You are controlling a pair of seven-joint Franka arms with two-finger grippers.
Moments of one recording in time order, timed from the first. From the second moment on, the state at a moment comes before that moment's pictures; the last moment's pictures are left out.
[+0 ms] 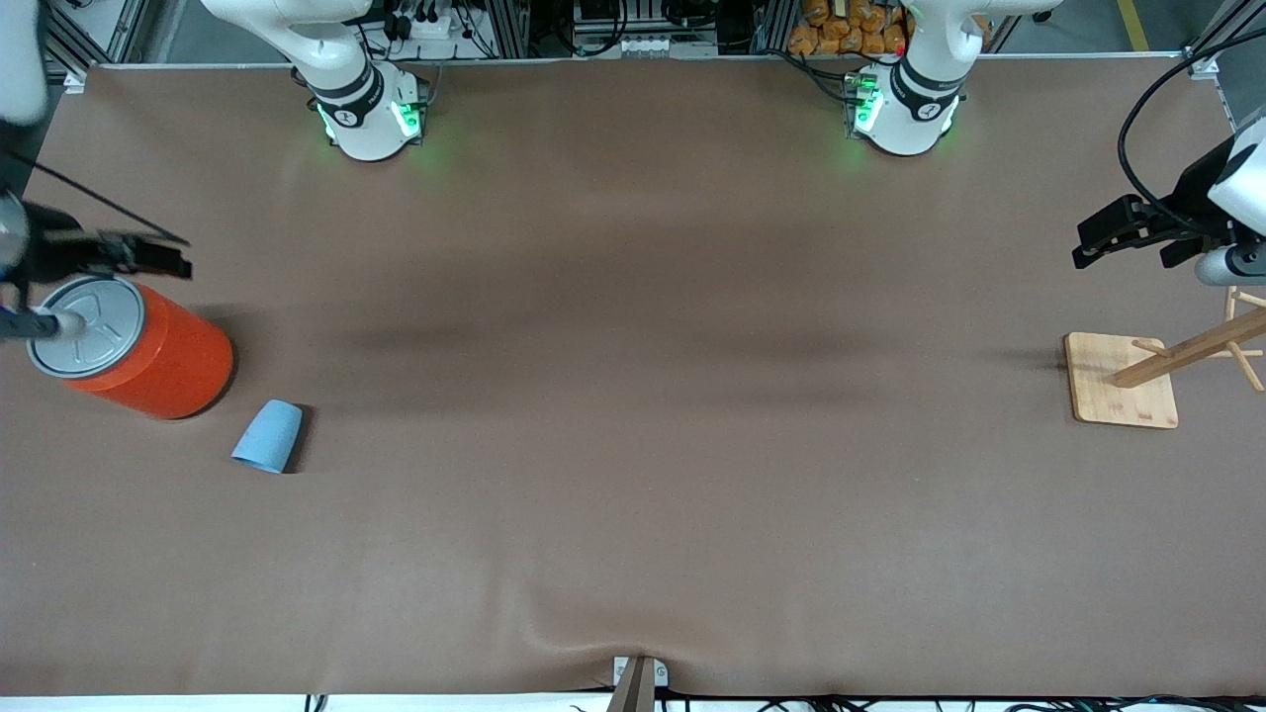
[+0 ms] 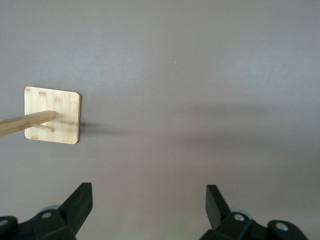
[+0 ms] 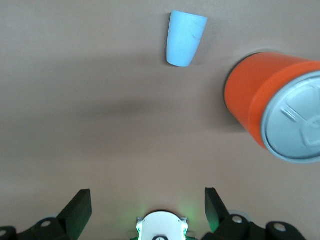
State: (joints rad) left arm -0.05 -0.02 0.01 -1.60 -0.03 1.57 -0.05; right arm 0.03 0.19 -0.10 -1.51 0.04 1.39 -0.05
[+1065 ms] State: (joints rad) left arm -0.05 -0.02 0.01 -1.60 -0.03 1.57 -0.05; right arm 0.04 0.42 -0.10 -1.84 0.04 2.13 -0.10
